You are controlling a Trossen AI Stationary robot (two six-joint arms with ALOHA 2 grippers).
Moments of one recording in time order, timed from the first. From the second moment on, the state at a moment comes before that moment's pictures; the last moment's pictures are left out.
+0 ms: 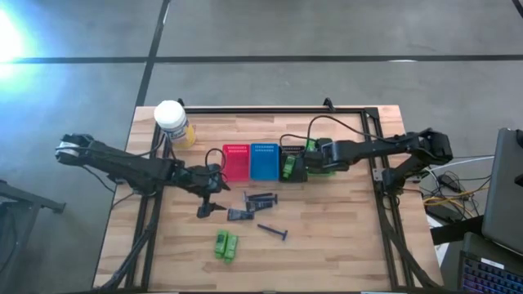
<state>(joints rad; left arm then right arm) -0.15 1.06 0.55 -0.18 0.07 -0.13 -0.07 1.52 0.99 -0.89 0.37 1.51</state>
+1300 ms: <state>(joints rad) -0.27 1.43 0.66 -0.02 -0.04 -0.09 0.34 1.54 1.16 -0.99 0.31 1.52</state>
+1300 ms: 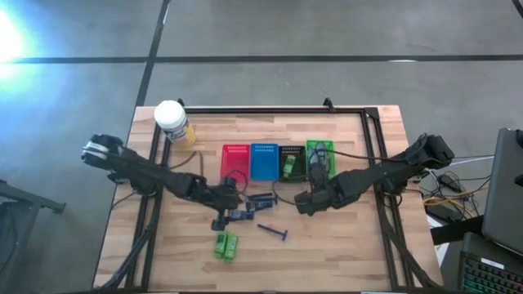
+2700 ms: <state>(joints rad) -0.29 1.56 0.79 -0.11 -0.11 -0.06 0.40 1.56 1.16 -0.63 0.27 1.40</state>
